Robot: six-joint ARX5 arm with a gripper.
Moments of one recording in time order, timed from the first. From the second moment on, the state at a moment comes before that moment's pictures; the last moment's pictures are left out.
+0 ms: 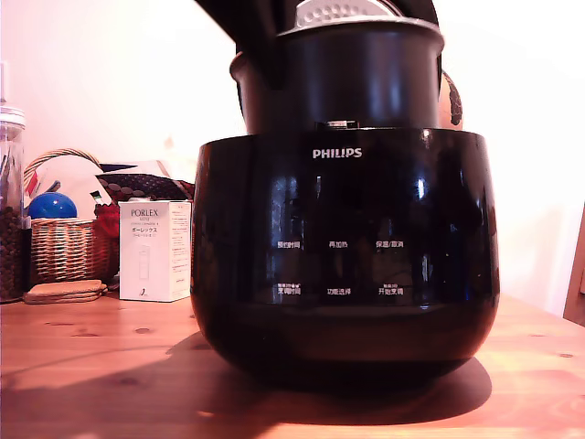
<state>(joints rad) -0.87 1.74 1.84 -1.28 -0.01 1.36</state>
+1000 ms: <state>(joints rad) -0.85 1.81 1.84 -1.31 0.04 1.44</state>
